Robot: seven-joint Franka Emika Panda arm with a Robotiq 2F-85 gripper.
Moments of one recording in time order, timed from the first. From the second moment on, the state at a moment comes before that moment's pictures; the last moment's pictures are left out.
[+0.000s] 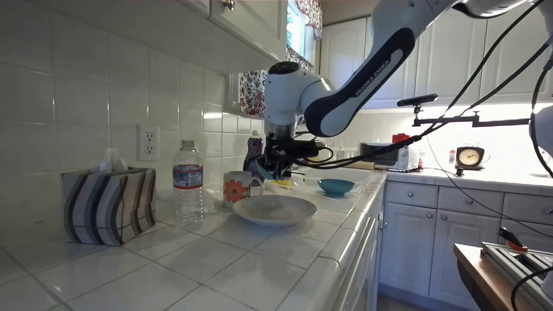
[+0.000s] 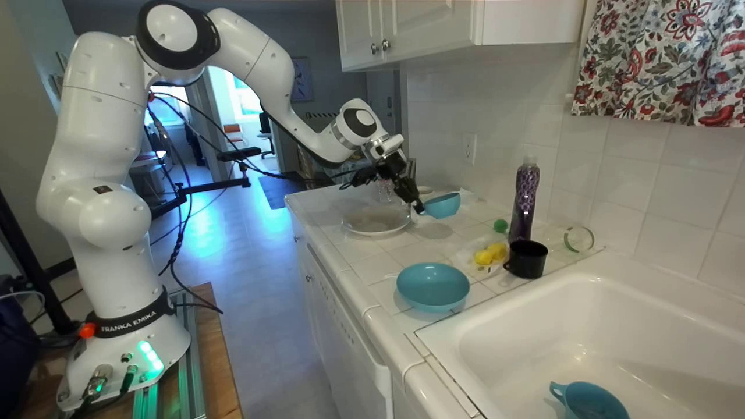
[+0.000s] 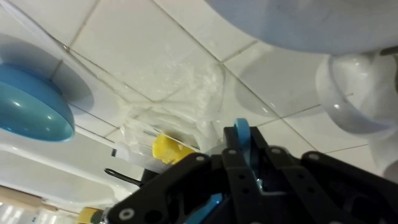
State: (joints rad) arm 0.45 0.41 -0.46 -1.91 -0.70 2.46 1.45
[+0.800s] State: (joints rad) arm 0.08 0.08 -0.27 -2.29 -0.89 2.54 1.84
